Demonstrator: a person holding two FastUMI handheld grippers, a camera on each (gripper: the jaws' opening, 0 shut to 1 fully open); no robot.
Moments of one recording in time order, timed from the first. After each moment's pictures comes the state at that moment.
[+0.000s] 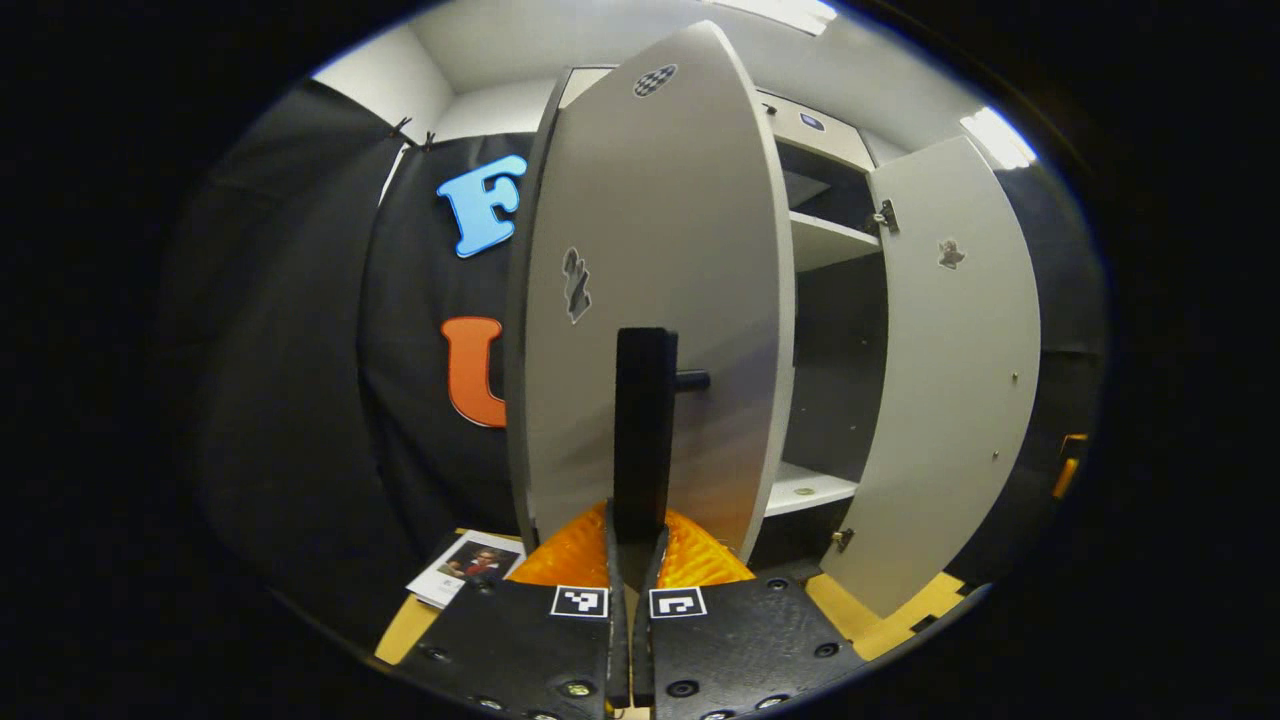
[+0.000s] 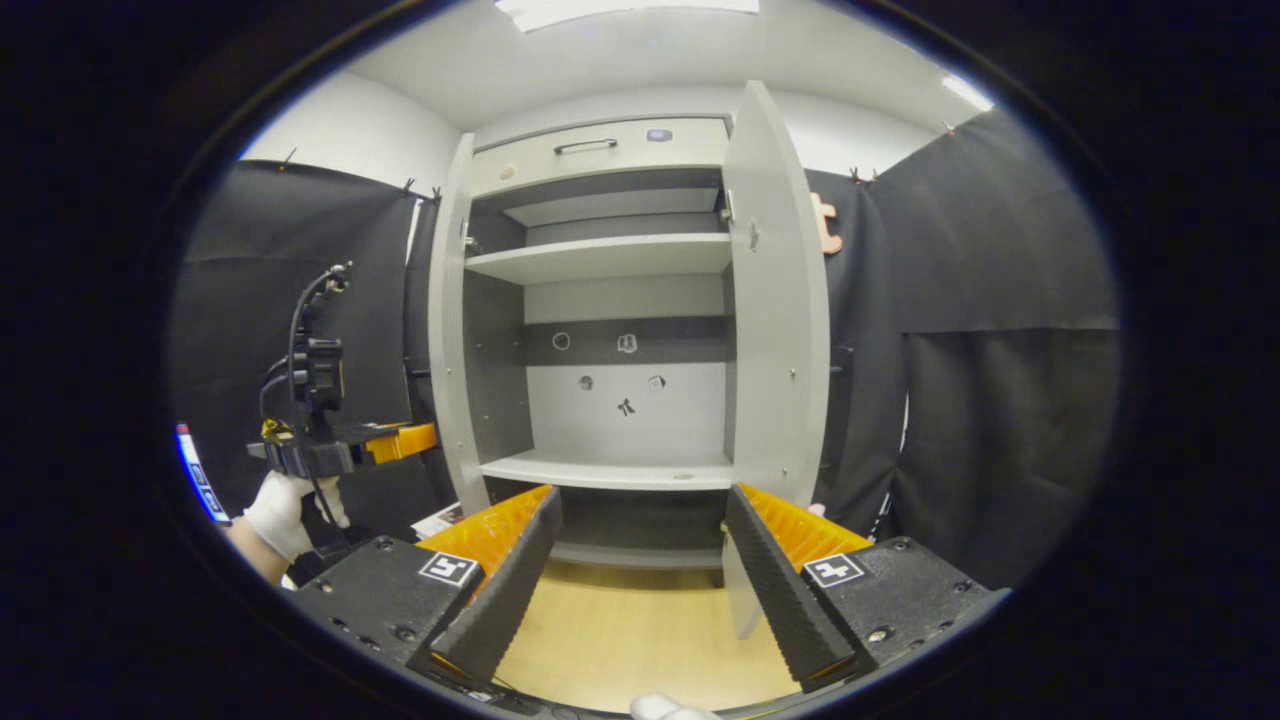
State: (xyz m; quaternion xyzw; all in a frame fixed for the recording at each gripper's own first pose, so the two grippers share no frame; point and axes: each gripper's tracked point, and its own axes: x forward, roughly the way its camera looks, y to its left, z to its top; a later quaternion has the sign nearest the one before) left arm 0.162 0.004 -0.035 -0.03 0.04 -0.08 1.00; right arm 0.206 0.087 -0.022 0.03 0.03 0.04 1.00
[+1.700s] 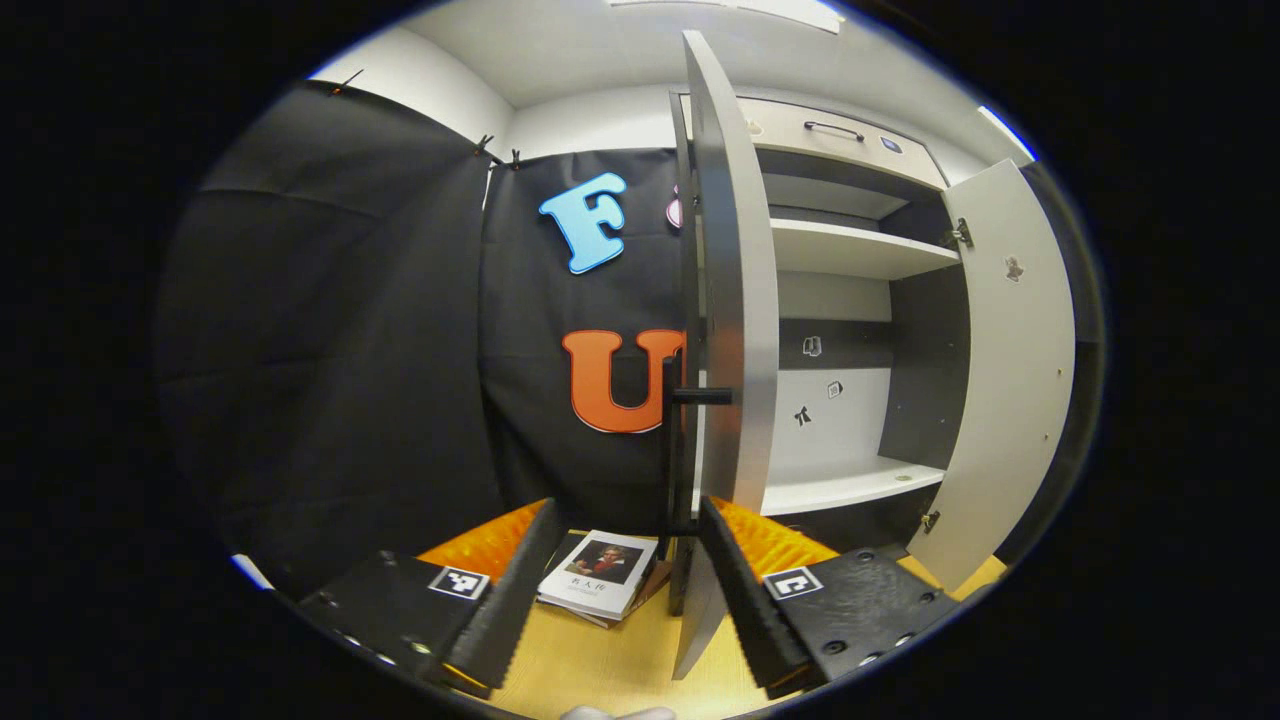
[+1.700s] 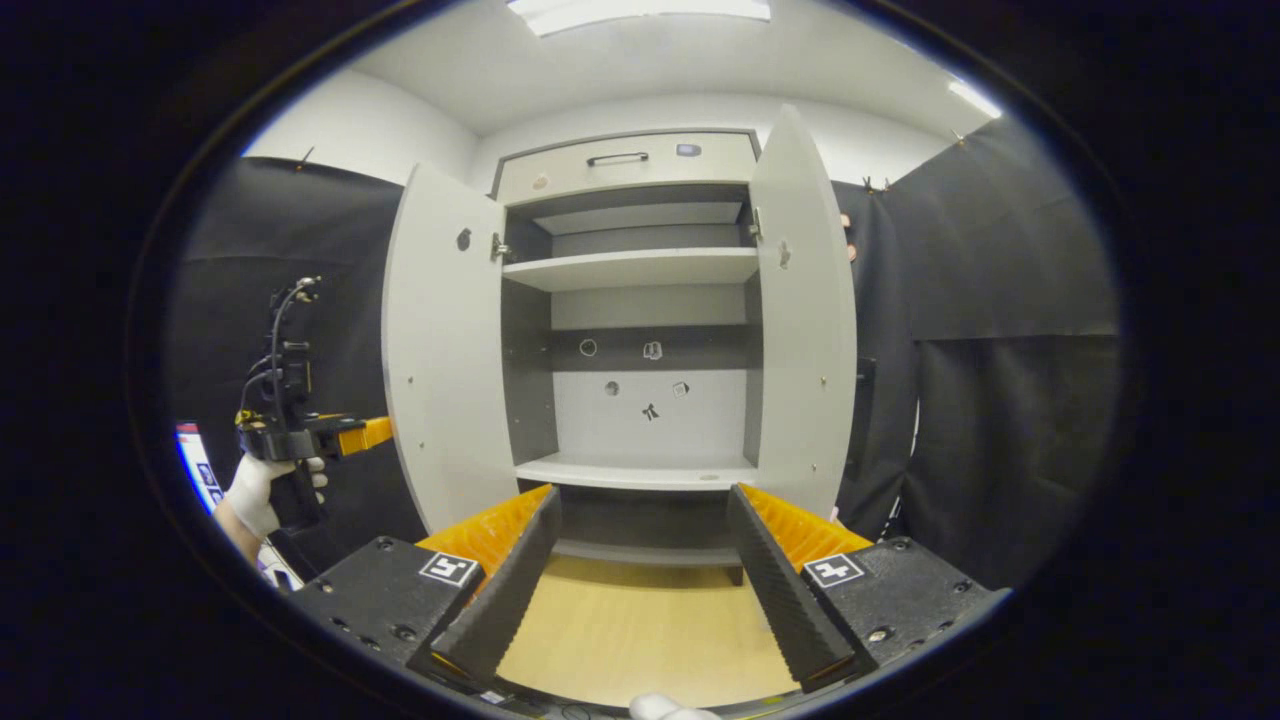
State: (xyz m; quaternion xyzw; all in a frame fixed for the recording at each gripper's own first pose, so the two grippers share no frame) left arm 0.109 0.143 -0.030 -0.02 0.04 0.03 1.00; right arm 0.173 0.121 -0.014 0.03 0.02 0.05 1.00
